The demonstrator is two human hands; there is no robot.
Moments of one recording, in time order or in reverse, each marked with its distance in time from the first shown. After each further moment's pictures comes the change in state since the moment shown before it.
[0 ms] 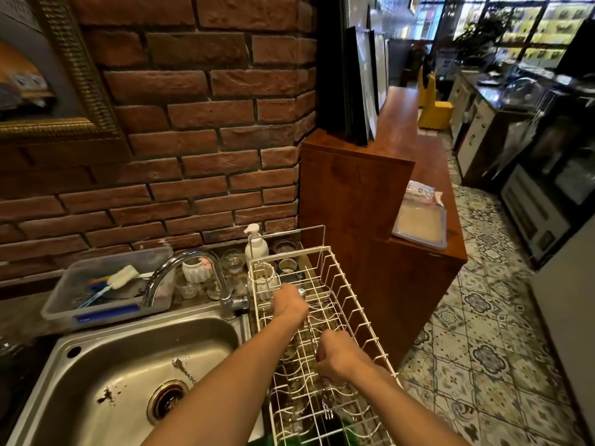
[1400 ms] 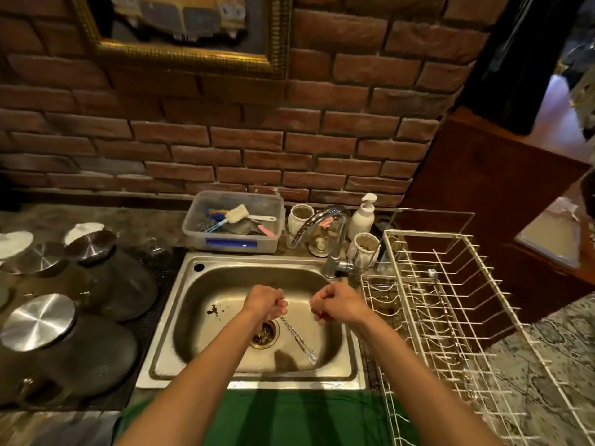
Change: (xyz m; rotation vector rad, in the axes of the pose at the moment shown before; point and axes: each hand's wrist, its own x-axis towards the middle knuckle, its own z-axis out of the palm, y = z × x) left_hand -0.017 -0.273 -0.200 -0.779 -0.121 -0.336; right_hand 0.025 -0.228 0.084 0.670 -0.197 -0.075
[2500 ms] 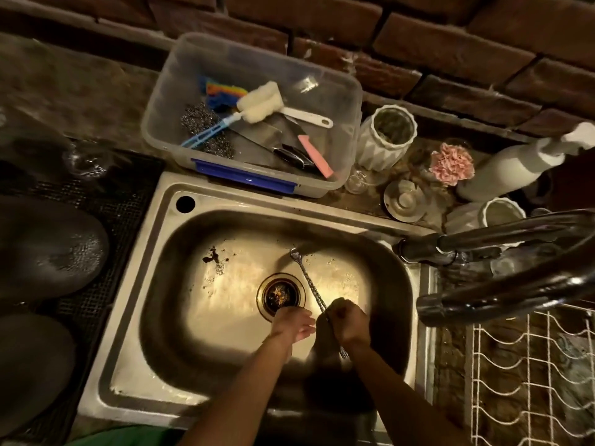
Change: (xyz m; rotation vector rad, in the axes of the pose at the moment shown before) left_hand 0.229 -0.154 0.015 -0.250 -0.023 -0.680; right_hand 0.251 0.198 0.107 -0.396 0.093 0.482
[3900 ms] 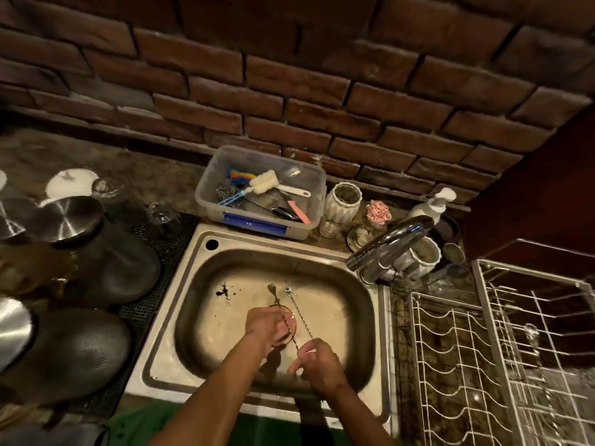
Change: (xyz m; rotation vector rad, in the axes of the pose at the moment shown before) left_hand -0.120 0.010 -0.034 -0.271 -0.019 0.373; right_hand -0.173 -0.020 -0.025 0.264 -0.158 -0.273
